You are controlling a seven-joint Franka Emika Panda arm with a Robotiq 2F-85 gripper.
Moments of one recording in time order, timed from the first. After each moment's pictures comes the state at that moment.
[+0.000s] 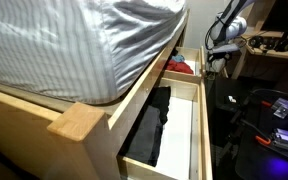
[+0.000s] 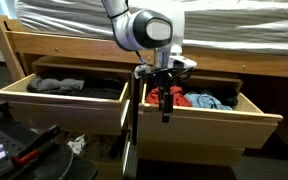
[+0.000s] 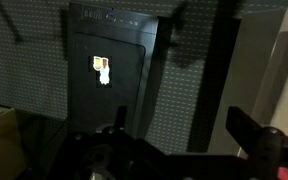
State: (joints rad) arm -0.25 0.68 -0.40 -2.06 0.03 2.61 0.48
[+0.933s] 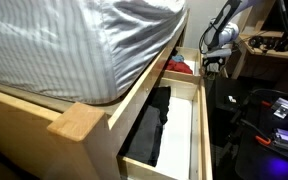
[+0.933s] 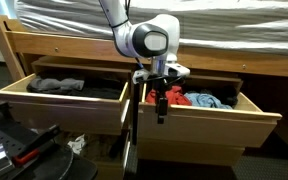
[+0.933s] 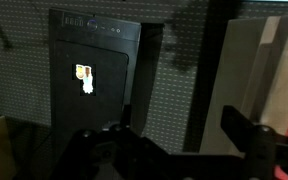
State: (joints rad) arm -0.25 0.77 -0.36 -1.99 0.09 2.61 0.50
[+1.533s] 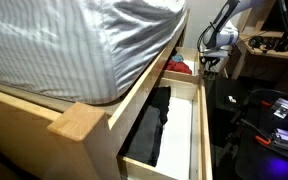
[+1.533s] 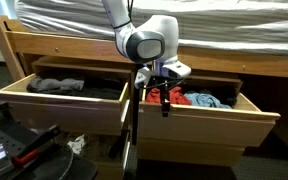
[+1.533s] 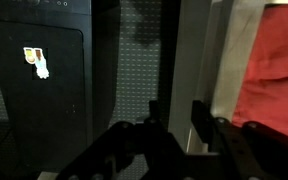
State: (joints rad) arm -0.31 0.77 -0.28 -2.02 0.26 2.85 0.41
